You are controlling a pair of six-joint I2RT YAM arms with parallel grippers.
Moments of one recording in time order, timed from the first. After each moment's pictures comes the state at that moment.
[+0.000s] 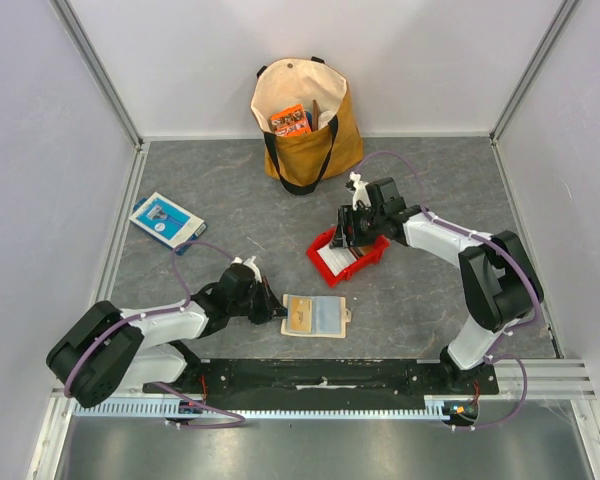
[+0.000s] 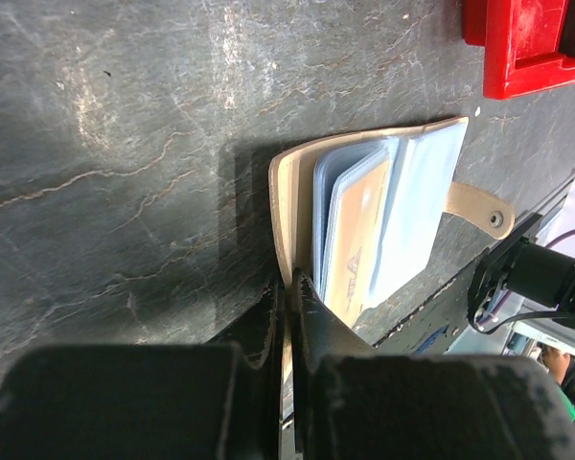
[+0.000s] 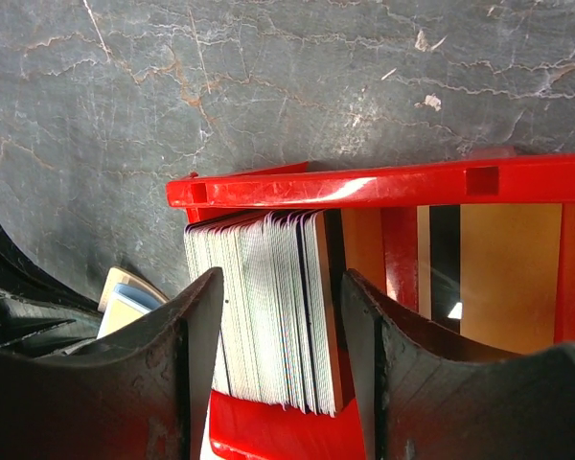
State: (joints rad) left arm -0.69 1.22 0.26 0.19 0.26 -0.98; right arm 0.44 1.70 1.04 -0.21 -0.42 0.29
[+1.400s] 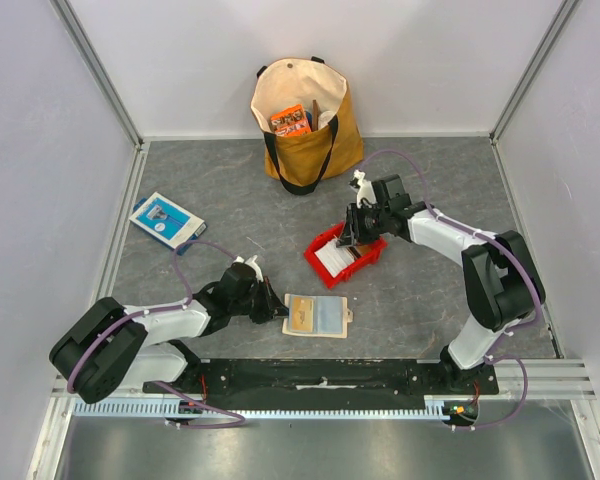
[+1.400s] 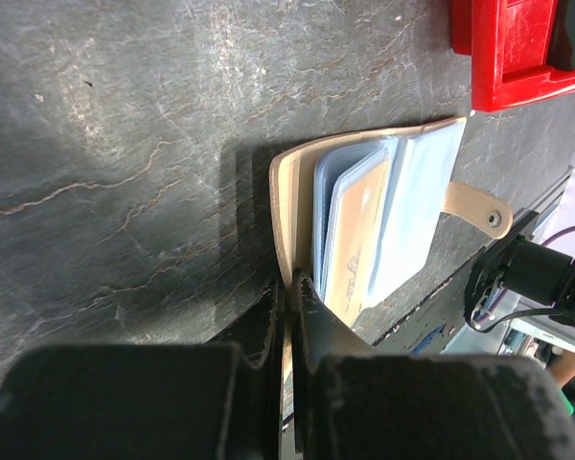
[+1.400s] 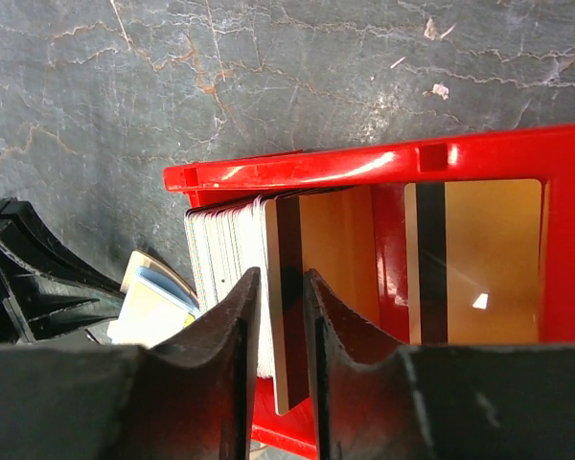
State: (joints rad) left arm -0.69 1.25 0.27 0.21 0.27 -0.98; right arm 0.40 1.70 1.06 -0.25 -0.50 0.28
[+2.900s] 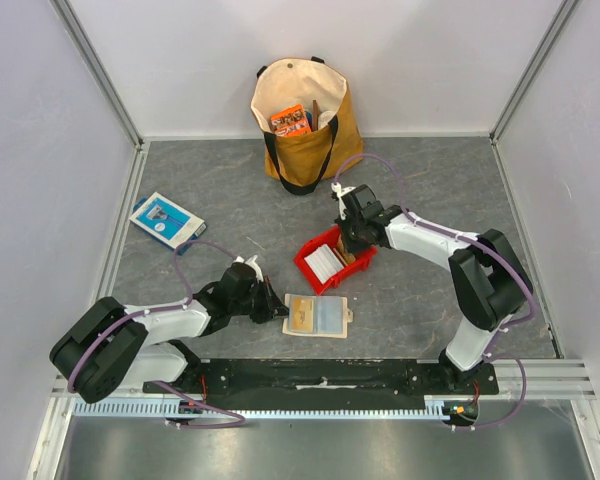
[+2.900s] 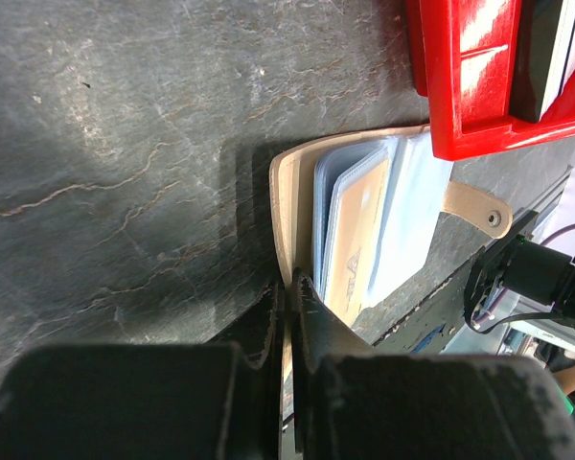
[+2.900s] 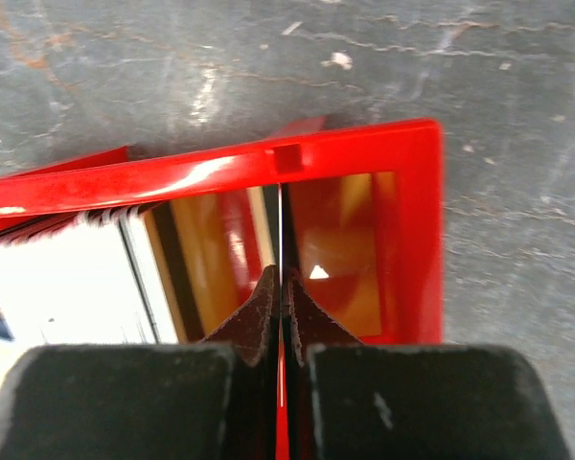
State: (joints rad) left arm -0.69 1.25 0.27 0.22 0.27 -0.98; right arm 0.57 1.74 1.12 -0.38 -0.04 0.19
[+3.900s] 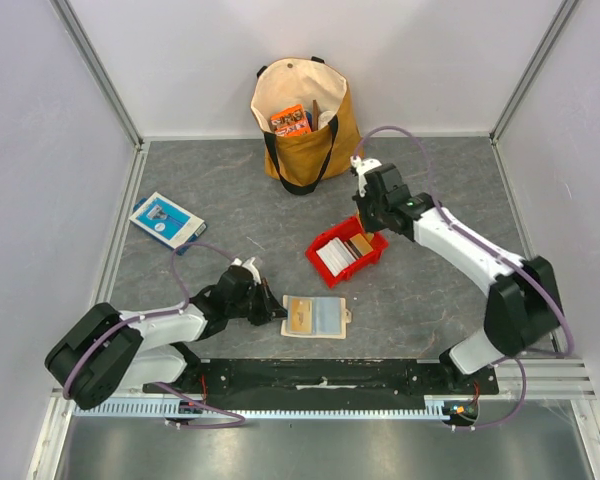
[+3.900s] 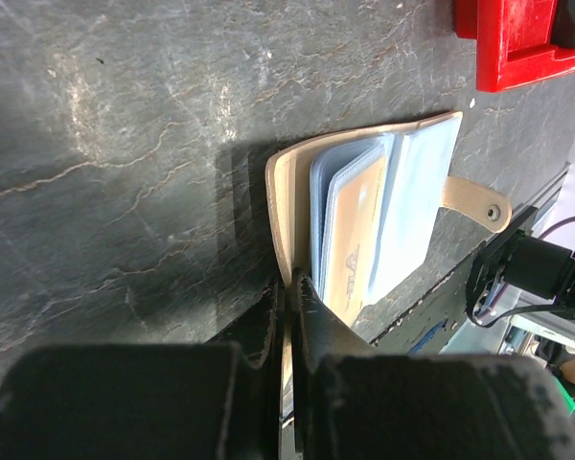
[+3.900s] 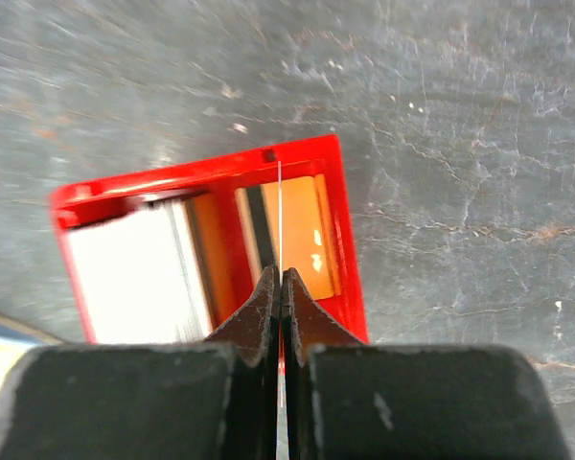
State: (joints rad) left arm -0.69 1.21 0.23 0.23 0.27 -0.98; right arm 0.50 1.58 1.19 -0.48 0.11 0.06
